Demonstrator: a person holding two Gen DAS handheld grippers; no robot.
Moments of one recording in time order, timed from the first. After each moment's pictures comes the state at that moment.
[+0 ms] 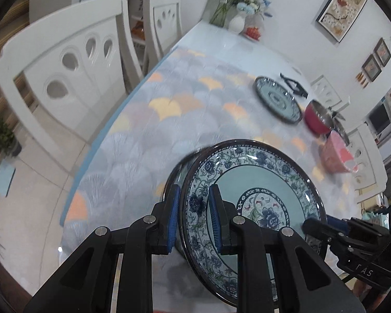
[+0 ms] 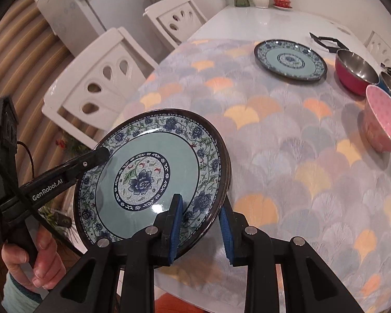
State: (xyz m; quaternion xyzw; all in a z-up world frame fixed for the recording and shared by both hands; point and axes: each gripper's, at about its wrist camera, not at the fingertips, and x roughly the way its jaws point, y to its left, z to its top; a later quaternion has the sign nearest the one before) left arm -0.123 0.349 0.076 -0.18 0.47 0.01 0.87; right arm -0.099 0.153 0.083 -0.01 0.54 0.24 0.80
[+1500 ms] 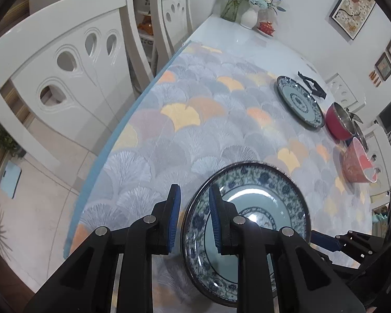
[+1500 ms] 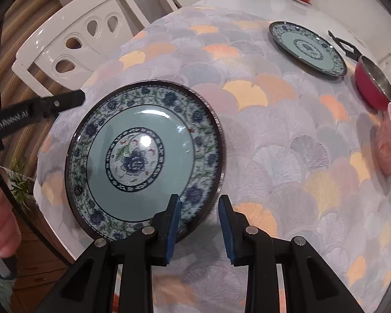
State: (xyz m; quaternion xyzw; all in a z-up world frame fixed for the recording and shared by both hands) left arm -0.079 0.369 0.063 -0.16 0.48 0.04 0.86; right arm -0.070 0.176 0.035 -0.12 0.58 0.22 0.77
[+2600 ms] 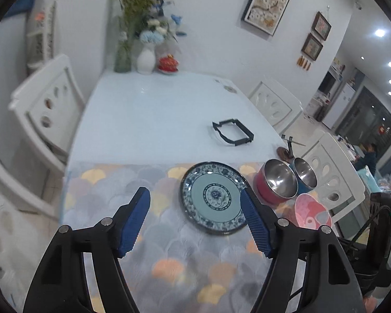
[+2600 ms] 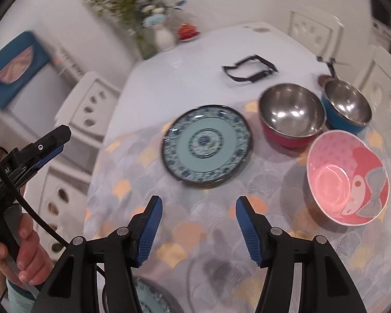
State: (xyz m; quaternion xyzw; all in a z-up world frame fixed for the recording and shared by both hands) left arm 0.152 0.284 0.172 -0.08 0.40 -0.19 0.89; right arm 0.091 0.067 0.133 0.15 0.50 0.04 0.85
